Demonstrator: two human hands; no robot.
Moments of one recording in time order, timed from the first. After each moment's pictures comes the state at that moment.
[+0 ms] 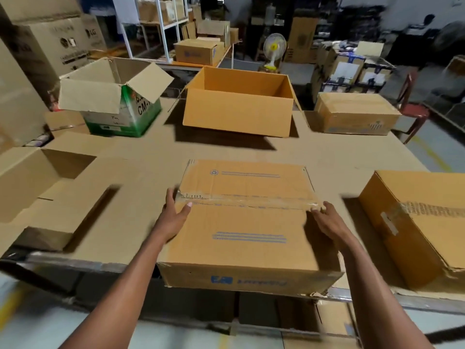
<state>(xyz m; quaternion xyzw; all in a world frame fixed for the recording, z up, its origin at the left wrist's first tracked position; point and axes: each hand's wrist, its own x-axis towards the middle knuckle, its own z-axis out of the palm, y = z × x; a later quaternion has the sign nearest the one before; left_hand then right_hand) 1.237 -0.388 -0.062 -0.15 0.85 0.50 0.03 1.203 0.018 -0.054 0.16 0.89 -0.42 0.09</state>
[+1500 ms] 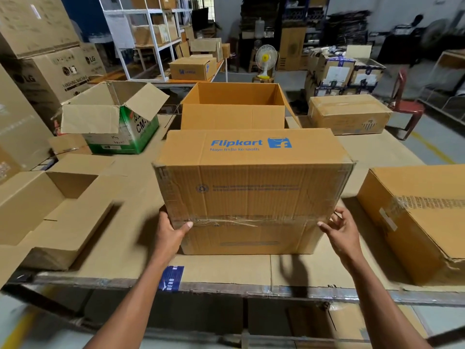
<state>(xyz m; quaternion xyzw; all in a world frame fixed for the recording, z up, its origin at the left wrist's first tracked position) 1.254 -0.384 -0.071 -0.17 0.79 0.59 -0.08 1.240 0.041 -0.083 0.13 0.74 -0.66 -0.09</state>
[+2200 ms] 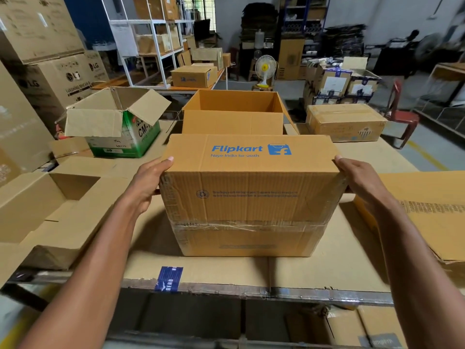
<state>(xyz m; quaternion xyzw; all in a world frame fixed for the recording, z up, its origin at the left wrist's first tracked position) 1.225 -0.402 0.079 -0.10 0.76 0.65 -0.05 1.223 0.038 0.093 0.09 0.84 -0.54 -0.07</state>
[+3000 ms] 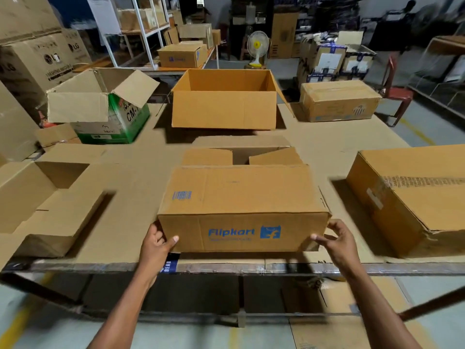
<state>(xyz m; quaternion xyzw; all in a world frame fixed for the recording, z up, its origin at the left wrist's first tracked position) 1.318 -0.401 -0.109 -0.18 0.76 0.63 -0.01 1.314 0.043 -0.105 0.17 0.76 -0.62 -0.05</state>
